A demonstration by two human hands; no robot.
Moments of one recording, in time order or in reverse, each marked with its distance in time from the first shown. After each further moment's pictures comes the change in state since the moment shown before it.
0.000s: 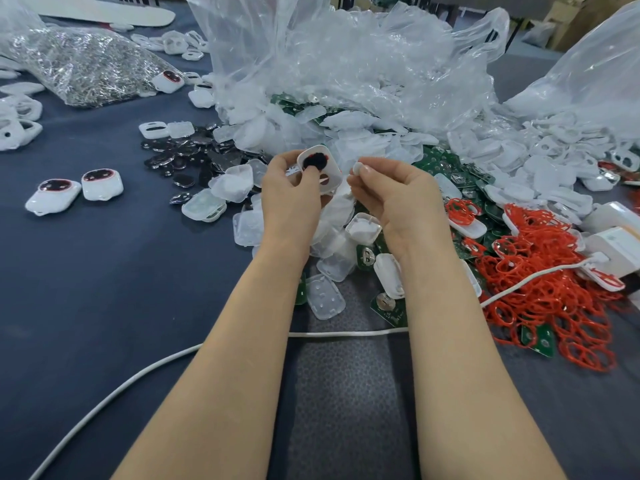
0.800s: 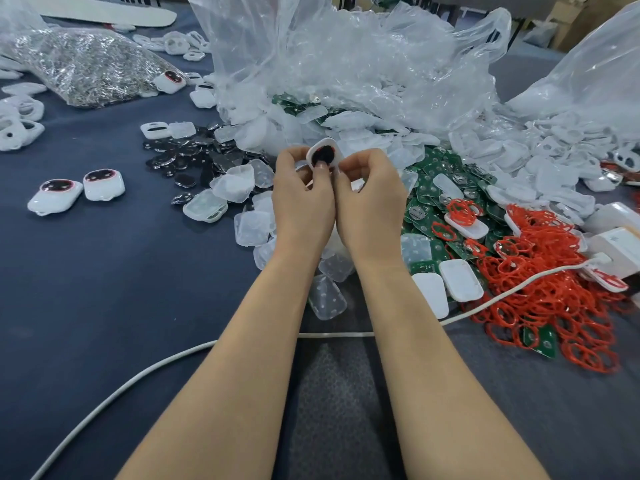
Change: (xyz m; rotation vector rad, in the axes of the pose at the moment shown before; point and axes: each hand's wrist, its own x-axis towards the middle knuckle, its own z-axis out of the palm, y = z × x) left_hand -0.006 -0.002 0.007 0.132 0.023 0.154; right_hand -0.011 0.020 0.034 -0.722 0.201 -0.455
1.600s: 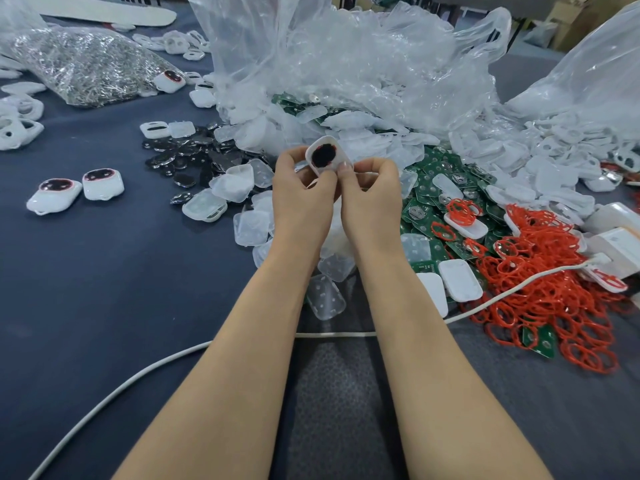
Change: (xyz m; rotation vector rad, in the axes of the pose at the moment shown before) left_hand 0.001 -0.002 -0.001 -0.253 -0.086 -0.091; right_hand 0.006 0.009 0.003 0.281 -0.031 0.251
